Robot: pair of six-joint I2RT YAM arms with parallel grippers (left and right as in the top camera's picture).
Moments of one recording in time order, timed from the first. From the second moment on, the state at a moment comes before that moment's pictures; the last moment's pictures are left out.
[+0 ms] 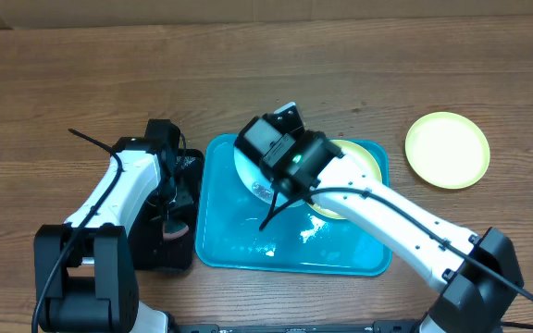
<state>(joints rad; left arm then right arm) -0.05 1.69 1.03 -1.02 -0.14 -0.51 0.86 1.78 1.57 -1.15 0.62 0.36</state>
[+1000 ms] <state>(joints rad) -0.05 1.69 1.03 -1.02 -0.14 -0.50 1.17 1.78 1.57 -1.30 1.21 0.35</state>
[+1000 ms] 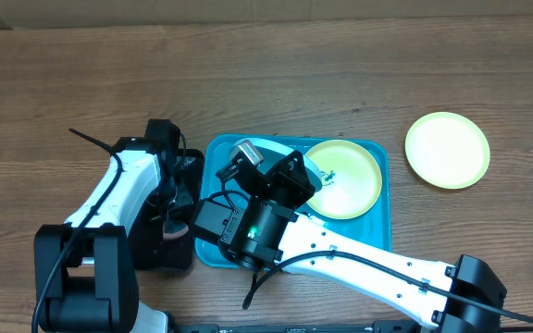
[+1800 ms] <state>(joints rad) -0.05 1.69 1.03 -1.02 -0.14 -0.49 0.95 1.76 1.57 -1.23 0.65 0.62</state>
